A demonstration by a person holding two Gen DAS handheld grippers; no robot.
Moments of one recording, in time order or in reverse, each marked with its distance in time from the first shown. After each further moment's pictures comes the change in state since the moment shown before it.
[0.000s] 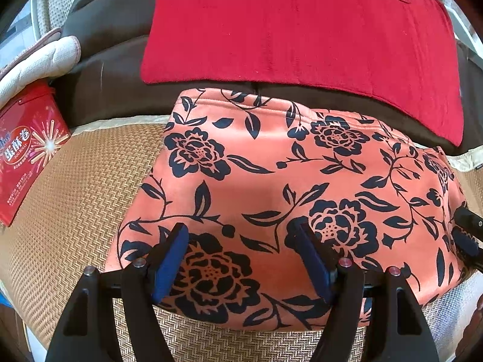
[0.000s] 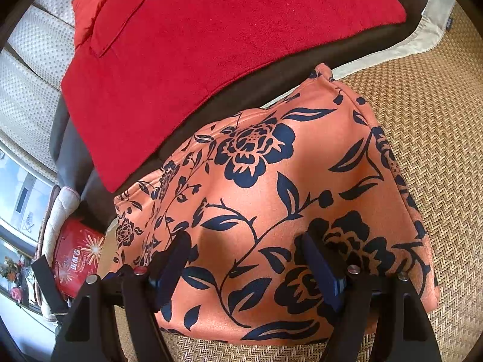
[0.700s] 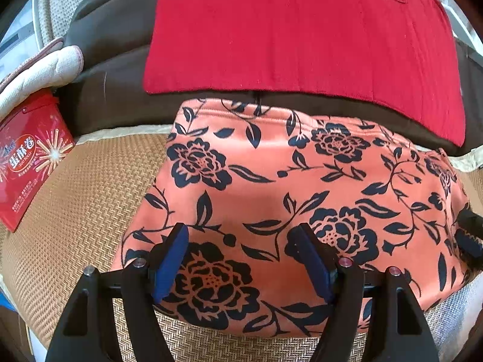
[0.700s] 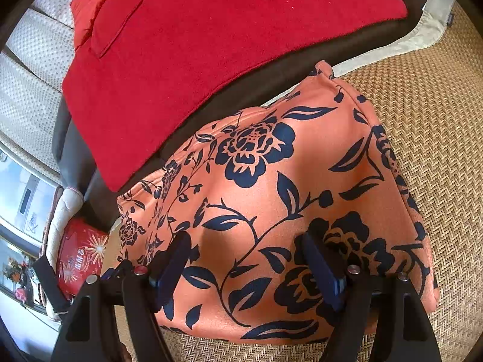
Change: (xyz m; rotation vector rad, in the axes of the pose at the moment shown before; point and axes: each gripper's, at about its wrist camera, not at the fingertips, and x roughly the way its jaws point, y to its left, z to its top) left arm 0.001 -0.004 0.003 0.017 -0.027 0.021; right arm -0.005 -0.005 0.002 0.010 0.015 0.016
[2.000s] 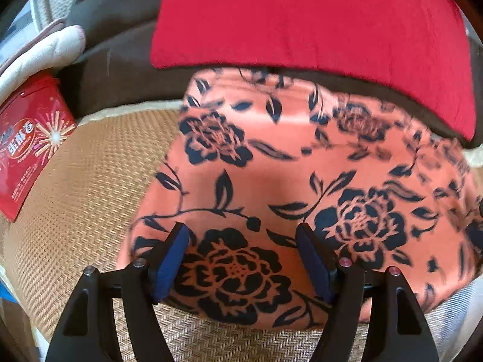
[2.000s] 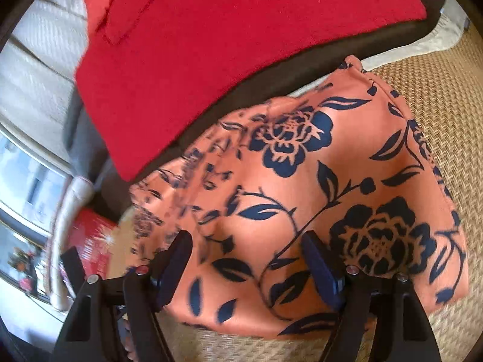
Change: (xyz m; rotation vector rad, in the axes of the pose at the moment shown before) left arm 0.011 0.027 -0.008 -0.029 0.065 0.008; right arm -0.005 0.025 -0.012 -0.016 0.009 0.079
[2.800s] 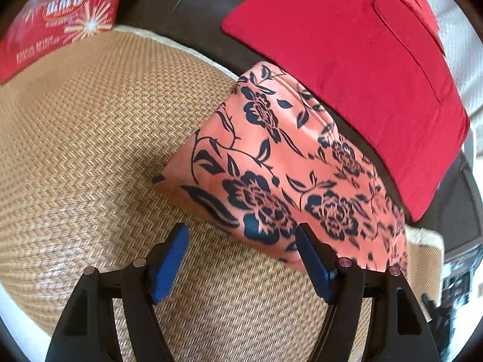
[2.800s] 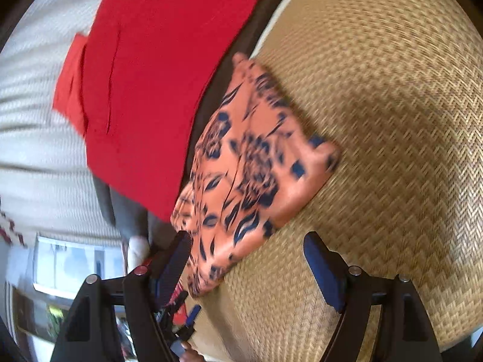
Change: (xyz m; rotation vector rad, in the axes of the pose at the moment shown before) left arm -0.033 0.076 -0.053 -0.478 0.061 -0.297; right arm -0.080 -0.103 -0.058 0.506 -0.041 0.203
